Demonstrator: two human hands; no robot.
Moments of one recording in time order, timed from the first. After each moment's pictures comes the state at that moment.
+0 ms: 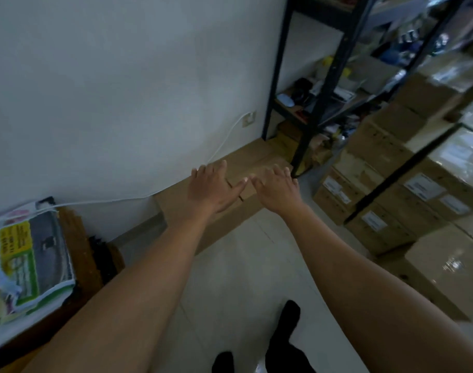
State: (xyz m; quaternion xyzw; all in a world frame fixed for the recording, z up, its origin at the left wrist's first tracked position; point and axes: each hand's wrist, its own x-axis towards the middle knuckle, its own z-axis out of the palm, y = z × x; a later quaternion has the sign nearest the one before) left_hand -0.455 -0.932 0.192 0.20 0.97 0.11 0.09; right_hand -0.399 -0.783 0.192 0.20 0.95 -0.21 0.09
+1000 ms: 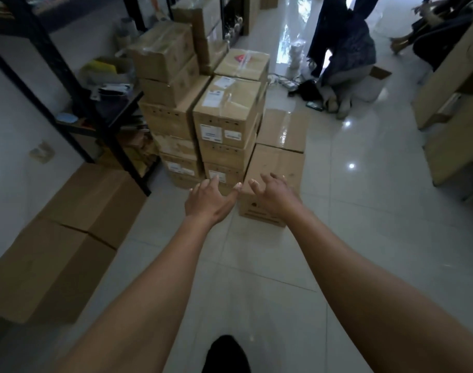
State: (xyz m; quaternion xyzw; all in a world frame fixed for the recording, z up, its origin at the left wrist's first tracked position) left_hand -0.073 -0.537 0.180 0.40 0.88 0.14 0.19; right_hand 0.052 -0.440 0.187 0.48 0.83 -0.27 0.03
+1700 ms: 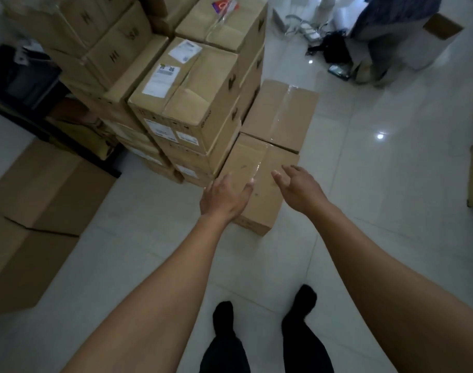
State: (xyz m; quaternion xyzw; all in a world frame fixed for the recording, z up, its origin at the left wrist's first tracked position) left_hand -0.037 -0.191 0.080 0.29 0.90 0.14 0.28; right_hand 0.085 -0.071 0.093 0.45 0.83 -0.32 0.09
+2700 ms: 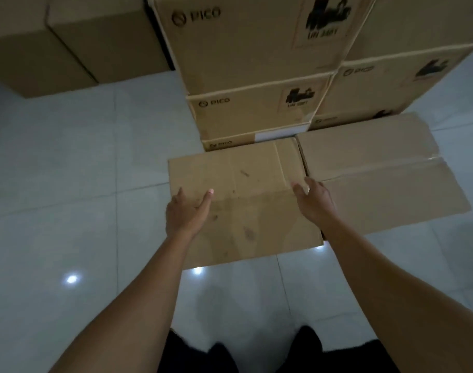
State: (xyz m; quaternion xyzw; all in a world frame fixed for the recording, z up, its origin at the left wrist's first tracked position) left_hand -0.021 -0.007 -0.264 -0.33 0.88 0.31 0.17; right_hand -0.071 0.247 -0.247 0.17 0.91 -0.31 0.24
